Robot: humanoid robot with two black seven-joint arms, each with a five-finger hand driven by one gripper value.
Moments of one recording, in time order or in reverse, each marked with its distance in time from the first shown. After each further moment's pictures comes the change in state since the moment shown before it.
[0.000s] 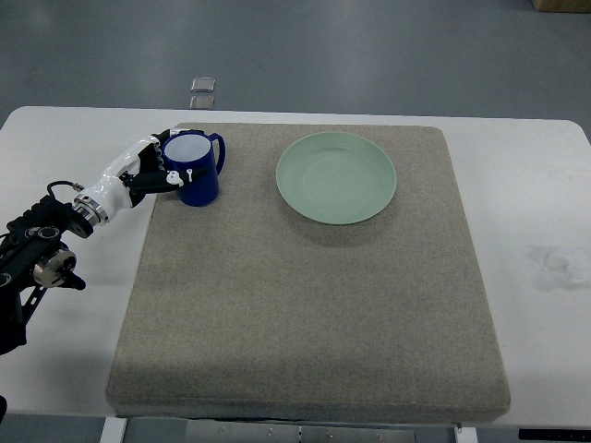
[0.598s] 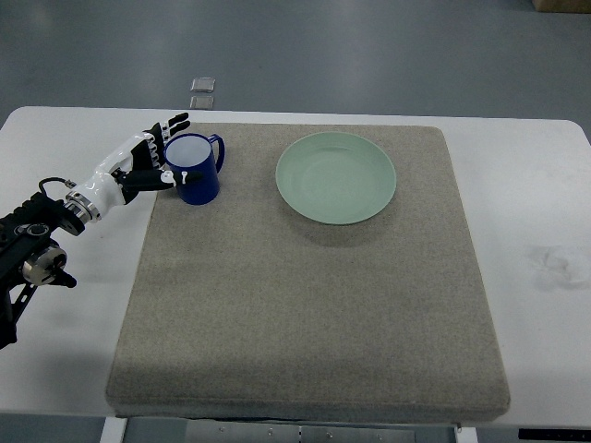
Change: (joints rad) left arm 0.004 0.043 -0.009 -0.024 -0.027 -0.035 0.002; right arm 0.000 0.000 0.000 0.000 0.000 0.000 0.000
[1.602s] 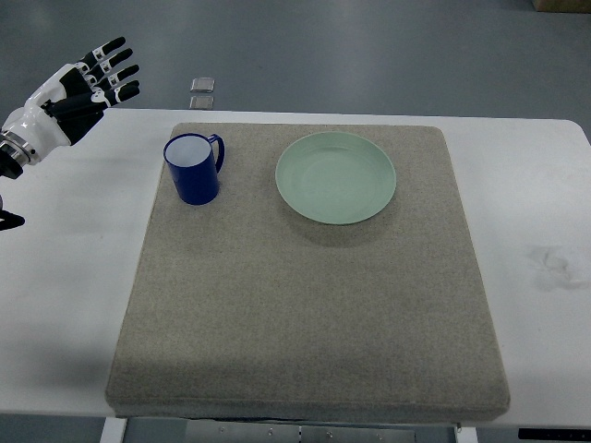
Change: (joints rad) left arm -0.136 0.154 -0.006 0.019 -0.485 -0.109 0.235; right arm 0.000 0.000 0.000 0.000 -0.001 0.000 0.000
